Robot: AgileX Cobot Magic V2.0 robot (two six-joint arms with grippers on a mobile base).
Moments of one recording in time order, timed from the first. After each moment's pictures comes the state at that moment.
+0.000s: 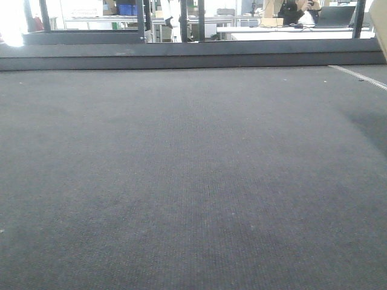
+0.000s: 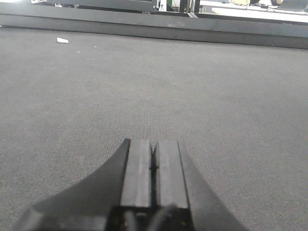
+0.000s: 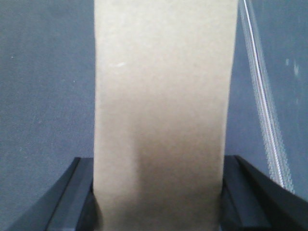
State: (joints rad) left arm -0.07 -0.02 0.03 -0.02 0.12 -0.02; right arm 0.02 0.90 -0.91 0.03 0.66 0.02
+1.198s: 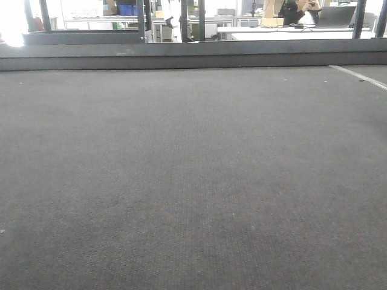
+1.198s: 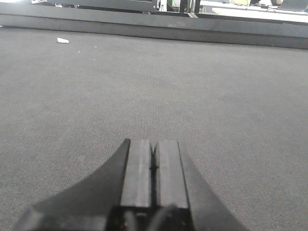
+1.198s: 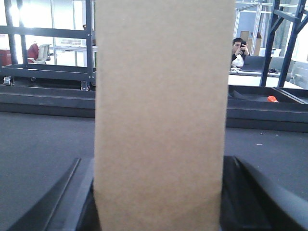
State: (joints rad) left arm -0.07 -0.02 0.03 -0.02 0.12 -0.02; right arm 0.01 0.08 -0.45 0.08 0.32 -0.07
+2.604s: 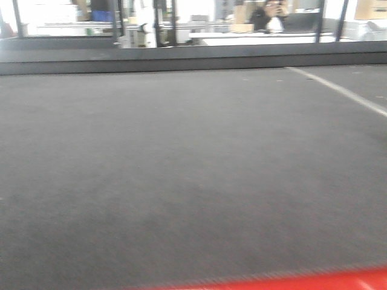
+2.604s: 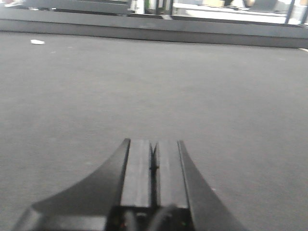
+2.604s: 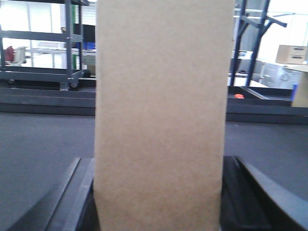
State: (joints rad) left arm -0.07 -0.02 0.03 -0.02 0.12 -0.02; right arm 0.01 0.08 -0.45 0.08 0.33 -0.07
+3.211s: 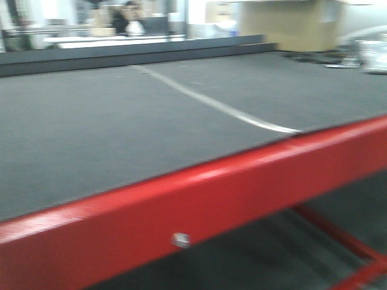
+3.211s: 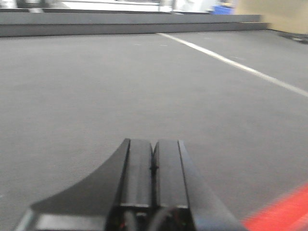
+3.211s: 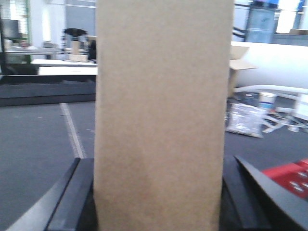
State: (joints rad) left arm -0.07 -0.02 0.03 -0.02 0.12 -0.02; right arm 0.01 0.08 -0.45 0.08 0.33 -0.07
